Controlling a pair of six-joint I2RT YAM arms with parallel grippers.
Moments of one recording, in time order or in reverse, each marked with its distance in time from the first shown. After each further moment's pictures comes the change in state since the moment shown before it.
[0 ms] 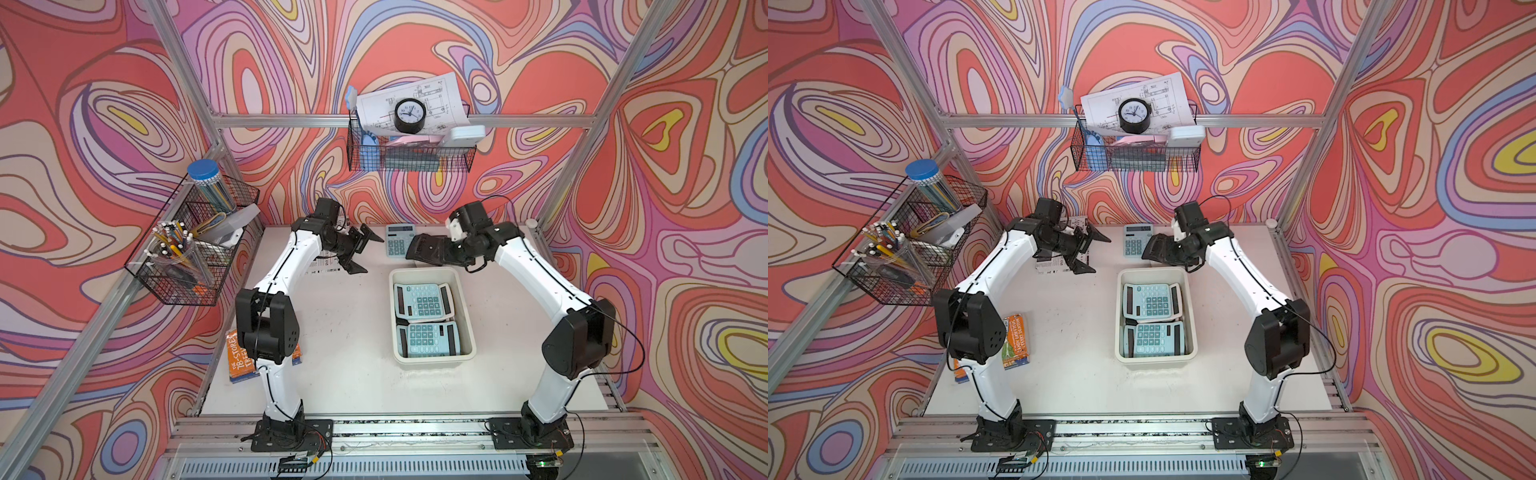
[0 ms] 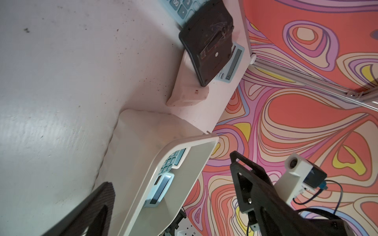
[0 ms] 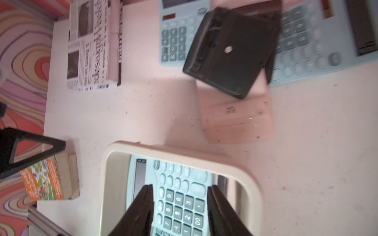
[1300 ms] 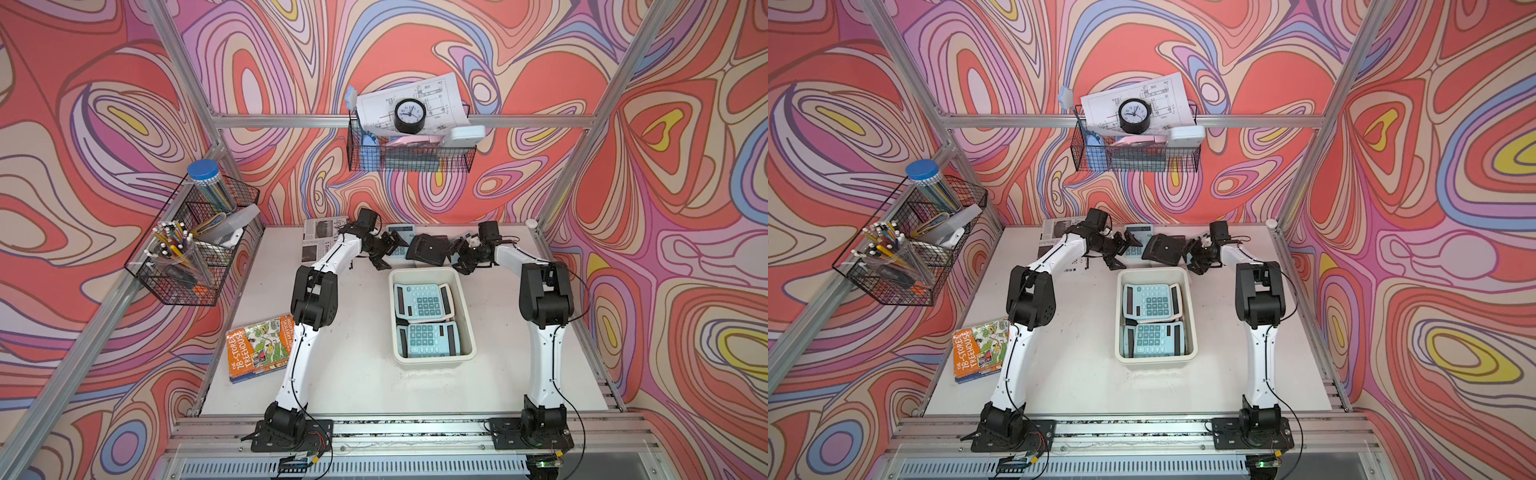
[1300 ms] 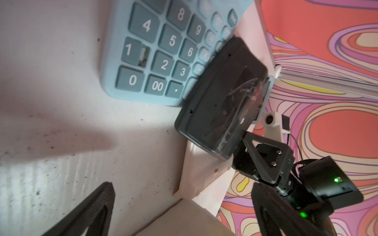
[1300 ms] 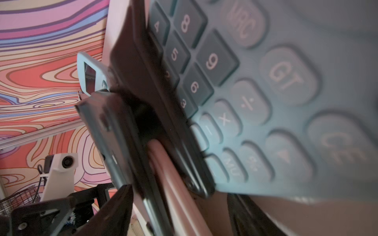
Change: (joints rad) left arm -0.113 0.552 0.383 0.169 -0.102 0.088; right arm -0.272 0.549 0.013 0.541 -0.478 0.434
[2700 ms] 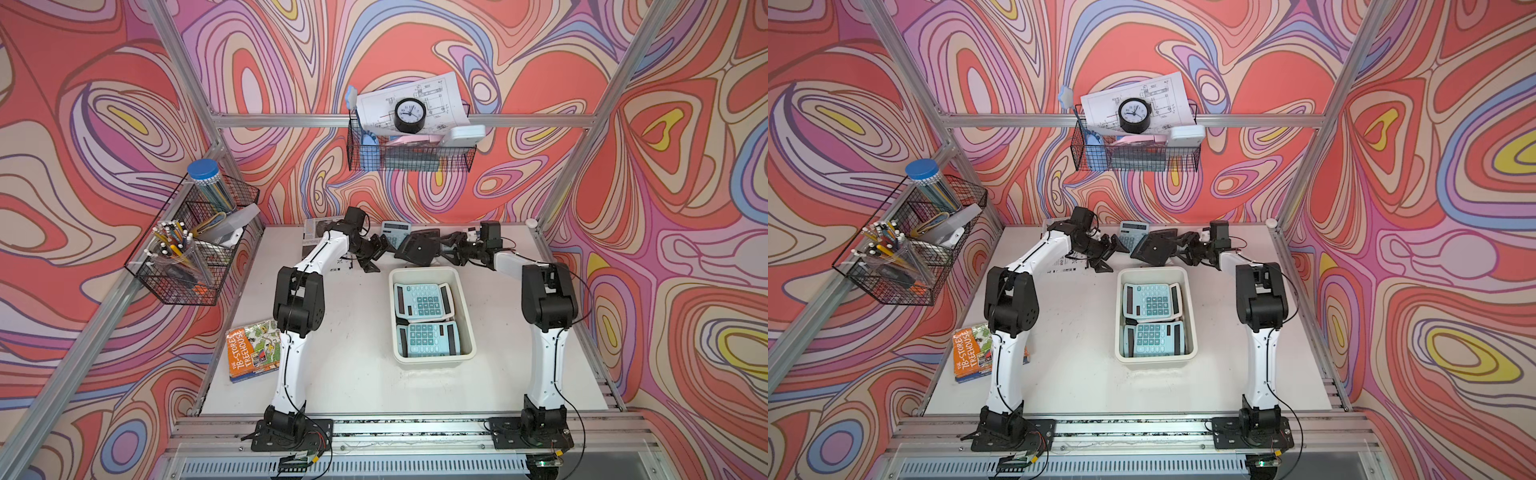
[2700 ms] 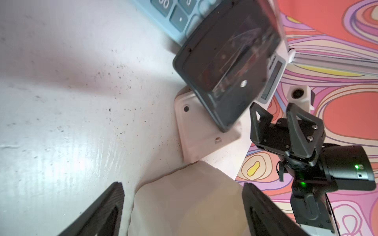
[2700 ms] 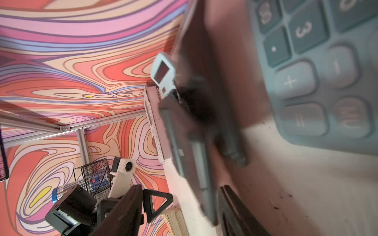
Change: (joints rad) left arm 0.051 -0.243 -0.224 -0.066 -0.014 0.091; right arm 0.003 -0.149 -0.186 0.414 -0.116 0.249
